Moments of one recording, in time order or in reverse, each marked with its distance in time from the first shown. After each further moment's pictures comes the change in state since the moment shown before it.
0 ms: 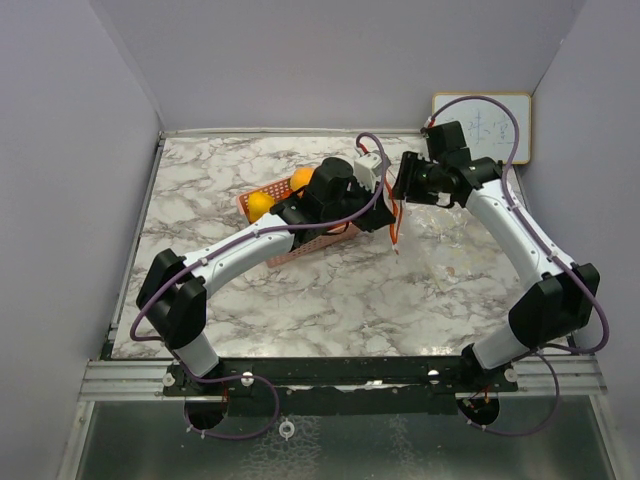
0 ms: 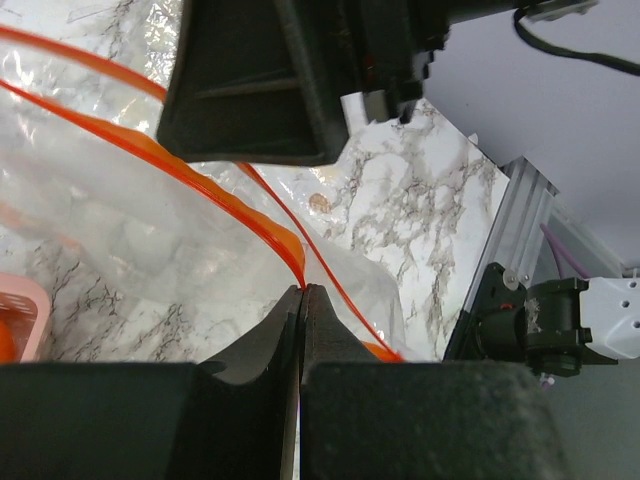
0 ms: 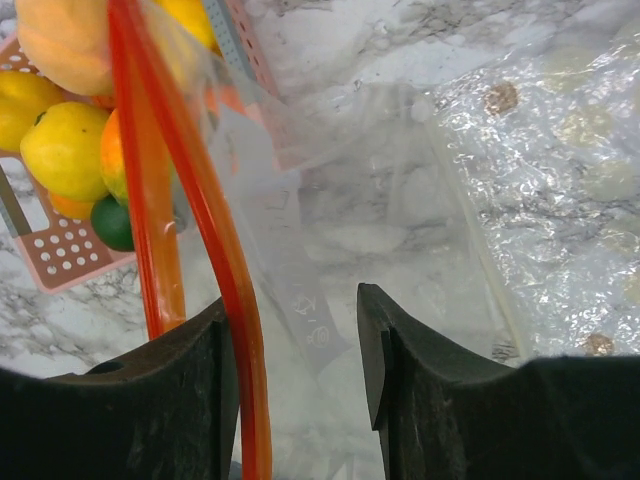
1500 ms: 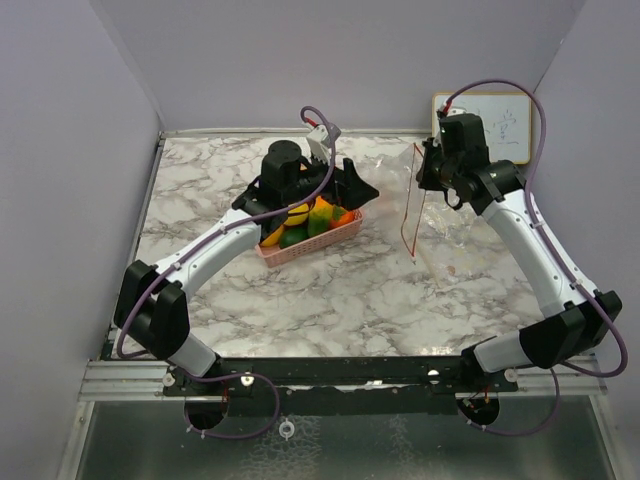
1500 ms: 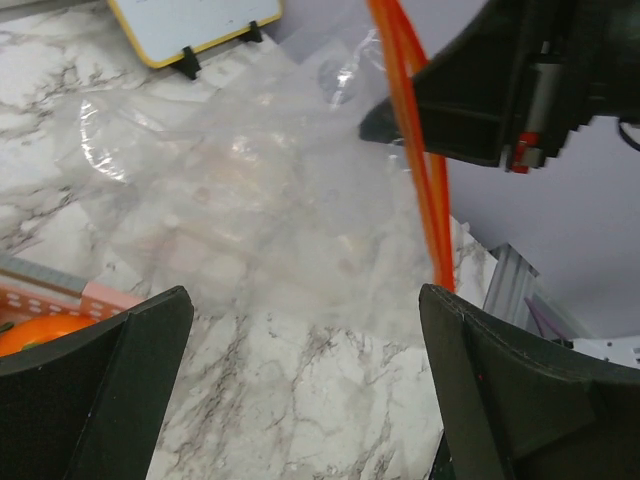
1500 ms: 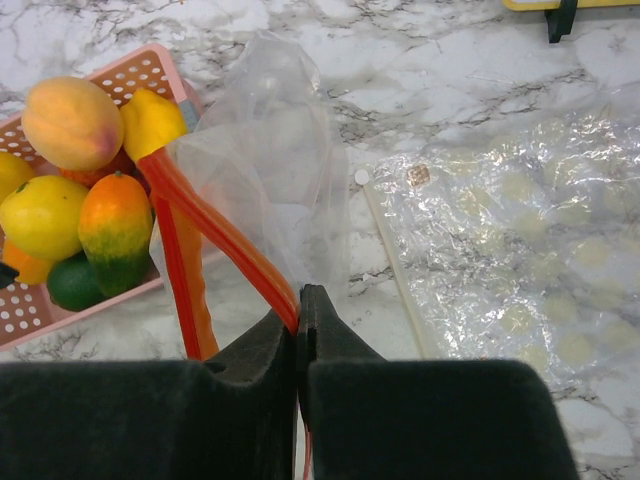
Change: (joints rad) left arm 0.215 -0.105 -0.095 0.159 0.095 -0.076; right arm 0.048 -0.110 0.054 0.012 0.248 -0.125
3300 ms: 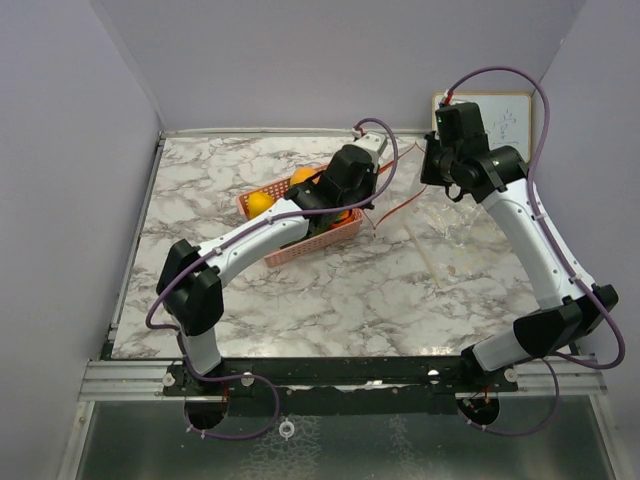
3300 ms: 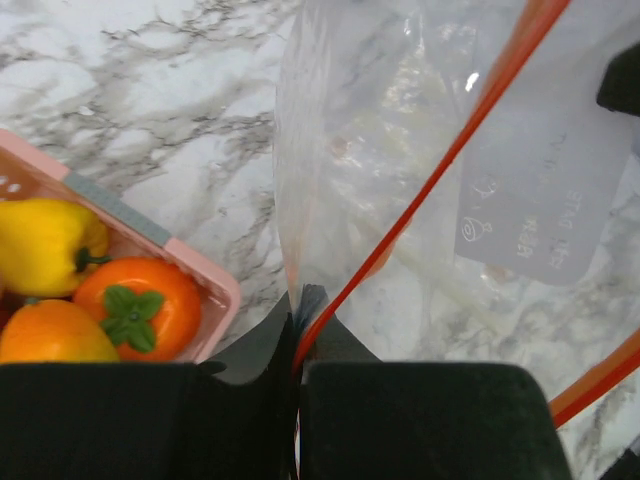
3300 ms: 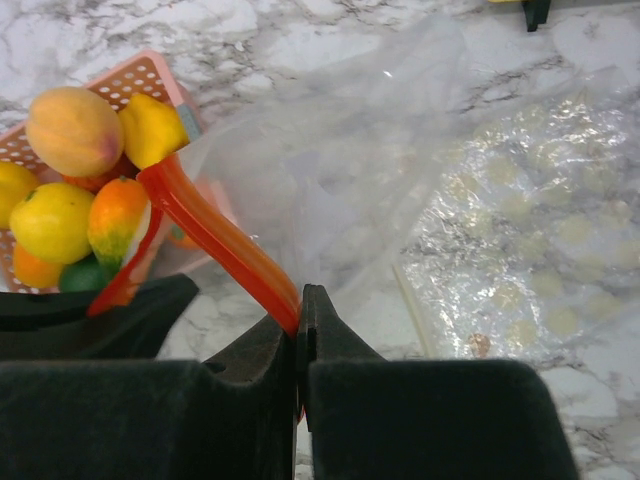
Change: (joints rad) left arm -0.225 0.229 0.307 -0.370 -0.605 0.154; right arm 0.023 0.074 0.183 -0.174 0.075 0.040
